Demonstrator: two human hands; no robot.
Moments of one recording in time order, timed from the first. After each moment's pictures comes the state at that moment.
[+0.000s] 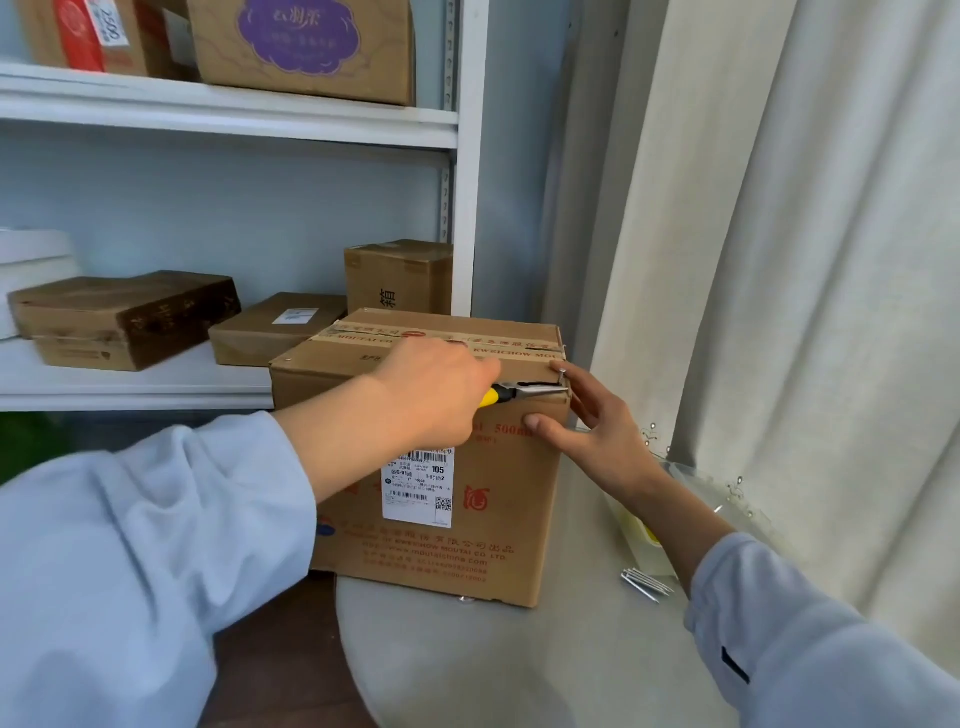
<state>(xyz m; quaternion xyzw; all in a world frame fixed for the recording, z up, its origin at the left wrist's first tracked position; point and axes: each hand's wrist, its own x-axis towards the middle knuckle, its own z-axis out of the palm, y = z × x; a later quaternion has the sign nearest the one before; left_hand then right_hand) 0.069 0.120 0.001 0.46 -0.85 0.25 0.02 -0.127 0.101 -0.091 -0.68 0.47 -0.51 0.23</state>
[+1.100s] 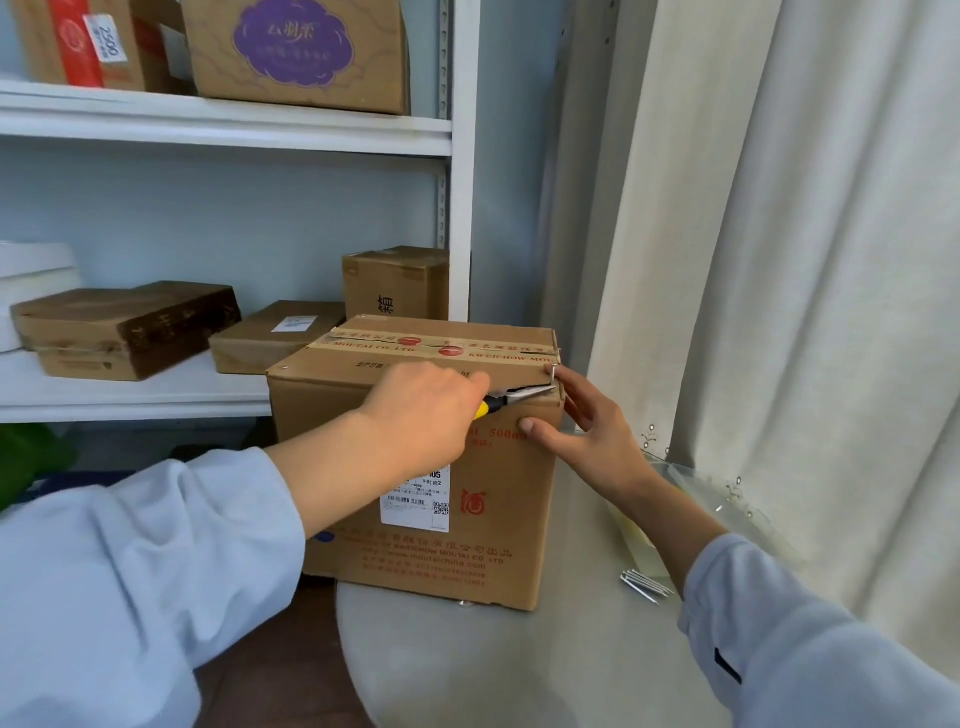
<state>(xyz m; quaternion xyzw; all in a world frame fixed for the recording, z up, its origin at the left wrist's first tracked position) 0.069 0.127 -0.015 0.48 -0.84 0.26 0.07 -0.130 0.099 -0.094 -0.68 0.46 -0.52 0.23</state>
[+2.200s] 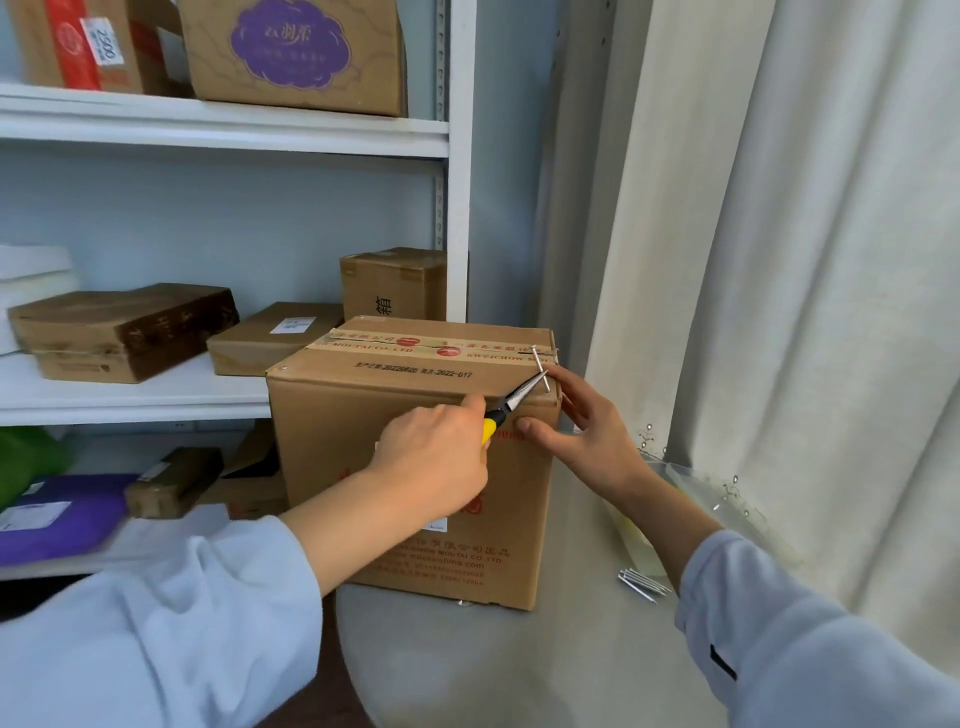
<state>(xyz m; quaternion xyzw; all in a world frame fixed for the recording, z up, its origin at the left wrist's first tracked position) 0.060 0.137 -0.048 0.53 -0.83 0.09 0.16 -0.129 0.101 -0.093 -0.68 0.48 -0.51 0.22</state>
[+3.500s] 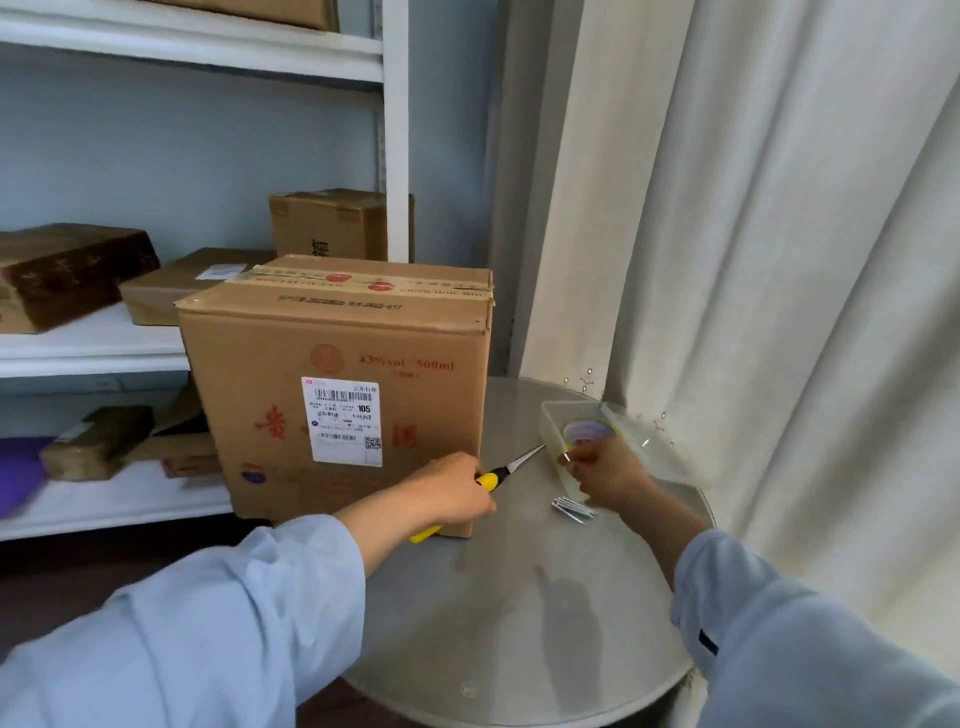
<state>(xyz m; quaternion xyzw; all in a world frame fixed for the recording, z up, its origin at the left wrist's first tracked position) -0.006 0.129 -0.146 0.55 -0.79 -0.28 0.05 -0.211 0.130 -0.180 -0.50 0.77 -0.30 0.24</state>
